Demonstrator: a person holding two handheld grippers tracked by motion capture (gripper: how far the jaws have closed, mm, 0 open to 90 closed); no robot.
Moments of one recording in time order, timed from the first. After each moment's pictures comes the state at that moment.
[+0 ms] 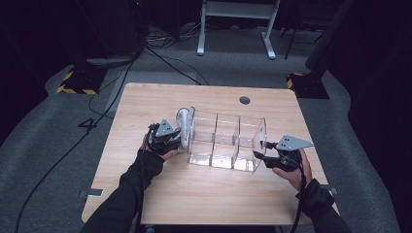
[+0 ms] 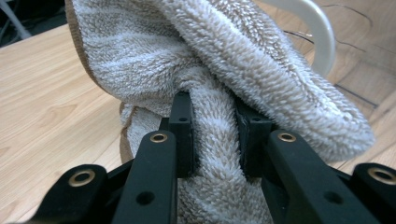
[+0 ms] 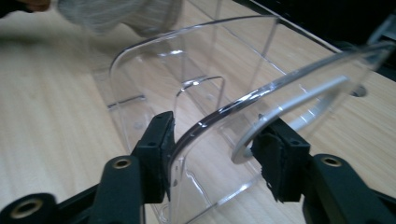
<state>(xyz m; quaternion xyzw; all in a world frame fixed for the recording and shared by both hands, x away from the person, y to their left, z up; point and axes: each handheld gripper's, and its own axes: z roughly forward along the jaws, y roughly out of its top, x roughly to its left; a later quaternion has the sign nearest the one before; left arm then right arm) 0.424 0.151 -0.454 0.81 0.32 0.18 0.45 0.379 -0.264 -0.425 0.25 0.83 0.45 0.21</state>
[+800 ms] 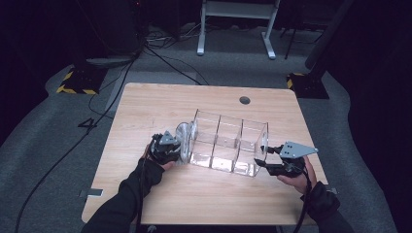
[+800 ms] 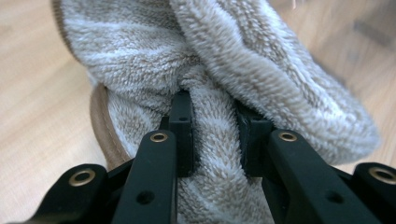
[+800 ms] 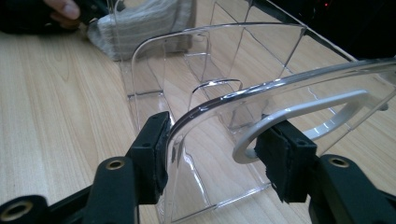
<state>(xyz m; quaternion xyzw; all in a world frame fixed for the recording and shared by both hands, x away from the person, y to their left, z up) 0.407 0.153 -0.493 0.85 0.33 0.12 0.39 0.367 -0.272 -0.428 0.21 0.84 0.46 0.20</state>
